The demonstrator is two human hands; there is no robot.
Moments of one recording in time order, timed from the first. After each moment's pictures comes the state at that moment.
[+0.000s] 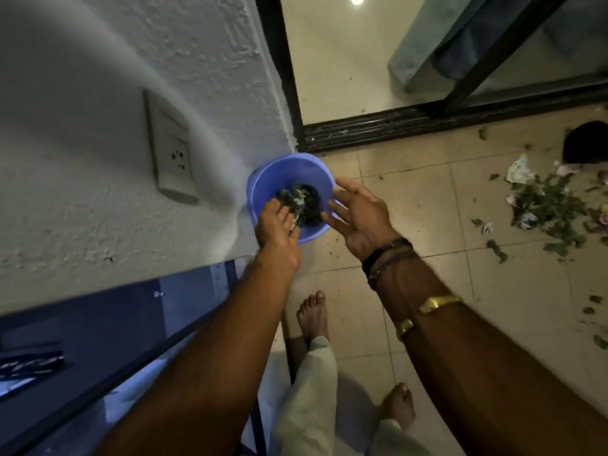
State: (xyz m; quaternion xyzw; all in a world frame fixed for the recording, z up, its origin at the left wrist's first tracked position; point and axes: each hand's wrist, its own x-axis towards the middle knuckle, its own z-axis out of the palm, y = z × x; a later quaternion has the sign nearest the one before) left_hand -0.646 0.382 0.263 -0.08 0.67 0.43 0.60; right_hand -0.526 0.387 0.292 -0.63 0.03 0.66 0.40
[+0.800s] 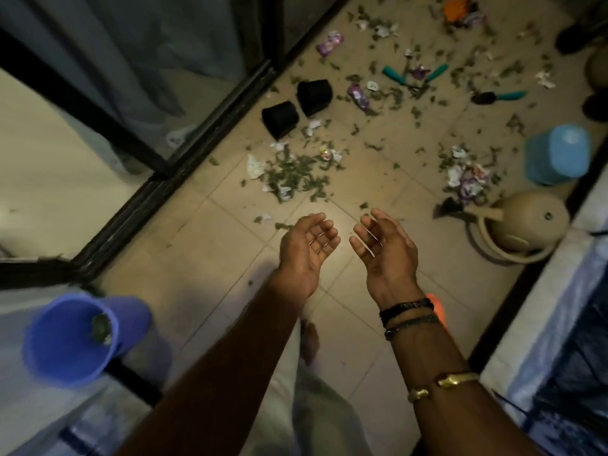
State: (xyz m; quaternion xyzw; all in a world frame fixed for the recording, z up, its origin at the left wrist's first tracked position) left_hand -0.117 0.170 0.398 0.16 0.50 0.09 0.85; right_hand -0.043 0.069 0.423 -0.61 0.28 0.29 0.68
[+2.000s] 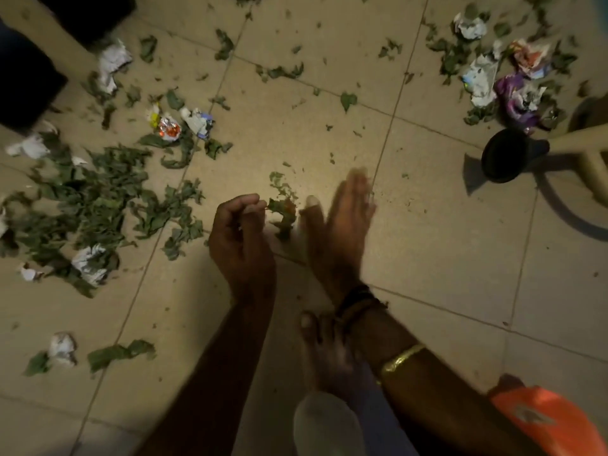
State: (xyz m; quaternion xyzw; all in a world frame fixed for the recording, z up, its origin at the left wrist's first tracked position) left_hand 0.138 0.138 -0.151 0.62 0.37 0.29 0.63; right_hand 0.193 0.036 -0.180 -0.93 -0.04 0.04 0.35
